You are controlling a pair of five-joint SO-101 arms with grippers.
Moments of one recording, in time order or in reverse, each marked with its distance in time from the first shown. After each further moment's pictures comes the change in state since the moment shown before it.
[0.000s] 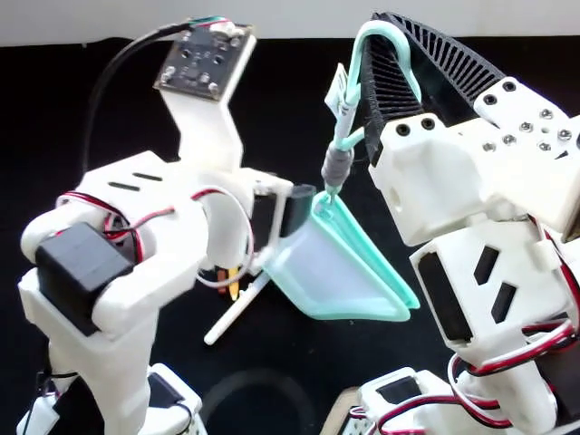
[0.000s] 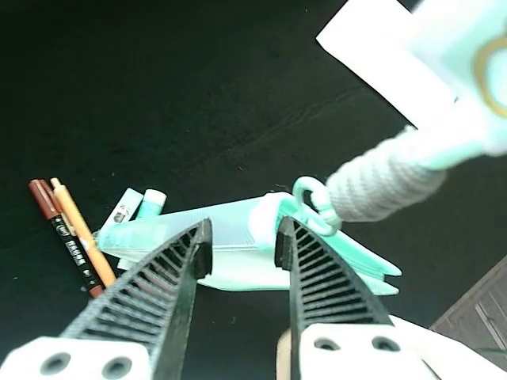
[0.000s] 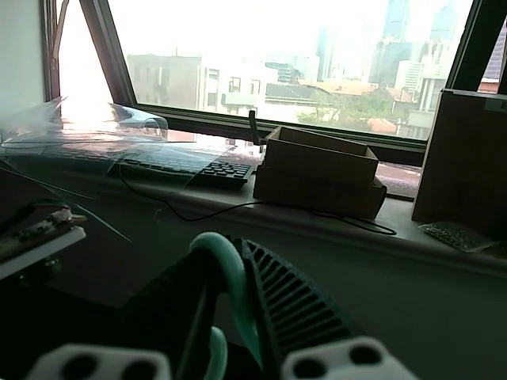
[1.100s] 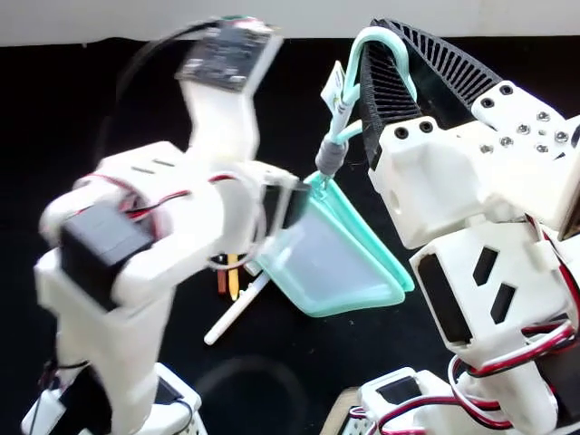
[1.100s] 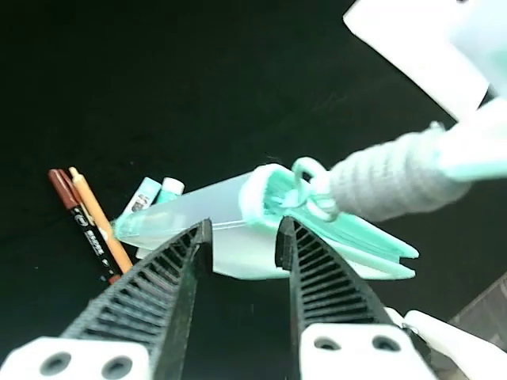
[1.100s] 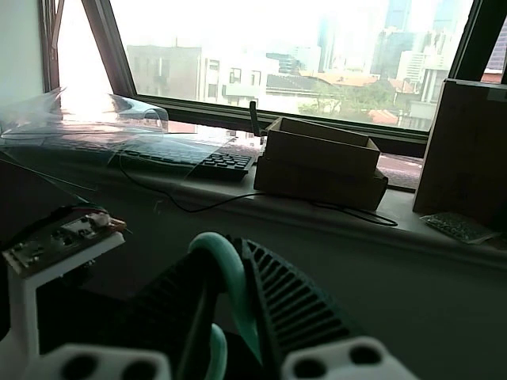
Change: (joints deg) left arm -3.7 1.7 -0.4 1.2 -2.5; right arm 0.0 0.0 0.0 1.5 0.0
